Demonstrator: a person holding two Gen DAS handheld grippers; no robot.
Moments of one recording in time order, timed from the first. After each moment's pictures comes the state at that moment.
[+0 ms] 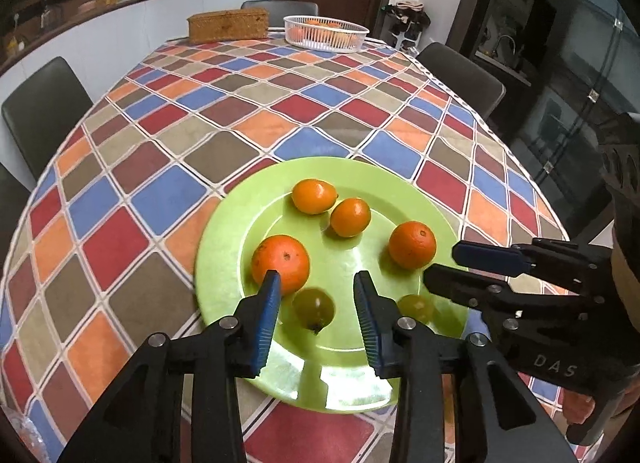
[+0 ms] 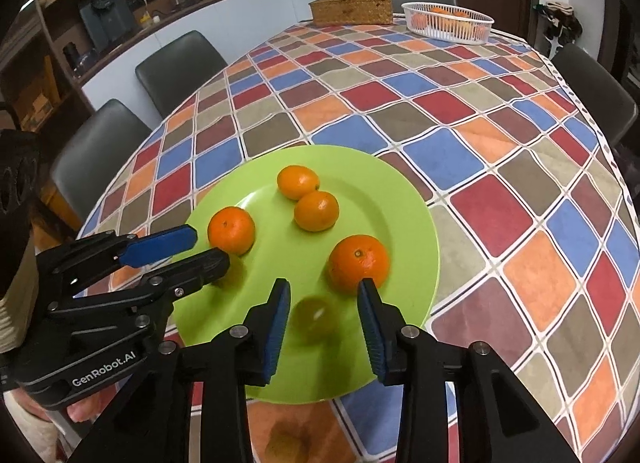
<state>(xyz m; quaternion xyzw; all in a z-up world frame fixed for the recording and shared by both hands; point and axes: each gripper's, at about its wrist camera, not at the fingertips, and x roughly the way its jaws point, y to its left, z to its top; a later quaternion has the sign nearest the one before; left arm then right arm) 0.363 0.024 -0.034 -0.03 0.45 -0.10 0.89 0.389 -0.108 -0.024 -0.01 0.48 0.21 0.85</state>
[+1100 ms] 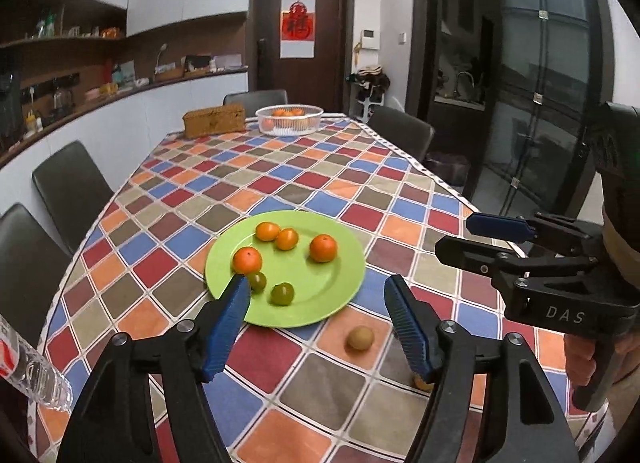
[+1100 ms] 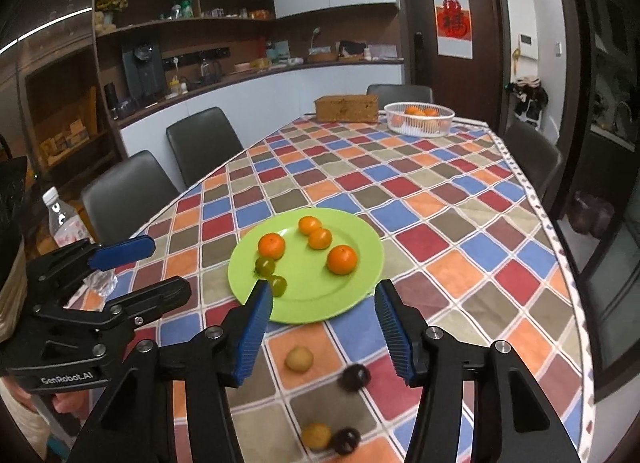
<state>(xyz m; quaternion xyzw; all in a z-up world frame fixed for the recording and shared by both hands) 0.197 -0.018 0.047 0.03 0.30 -0.12 0.95 0.235 -0.167 0.059 -0.01 0.31 0.20 0.93</state>
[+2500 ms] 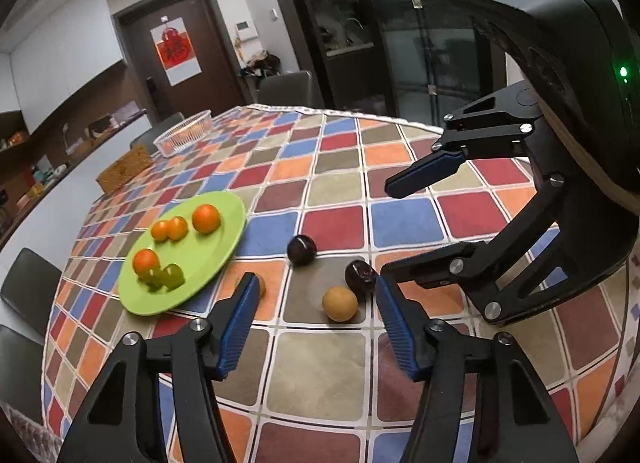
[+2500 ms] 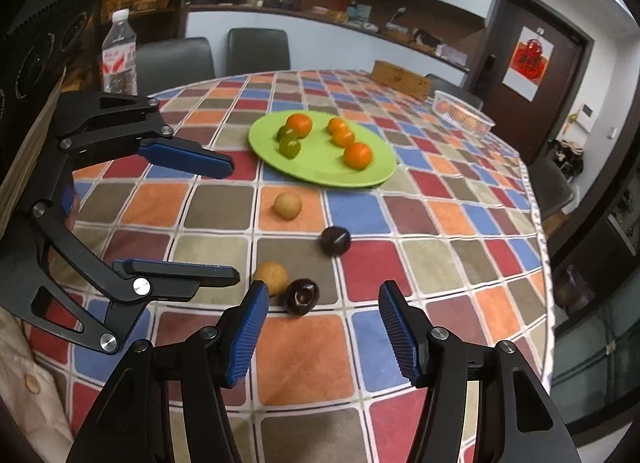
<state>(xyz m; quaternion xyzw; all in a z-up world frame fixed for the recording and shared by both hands) 0.142 -0.115 -0.038 0.22 0.28 -0.25 0.90 0.164 -0.193 -0.022 -0.22 0.33 0.26 0.88</state>
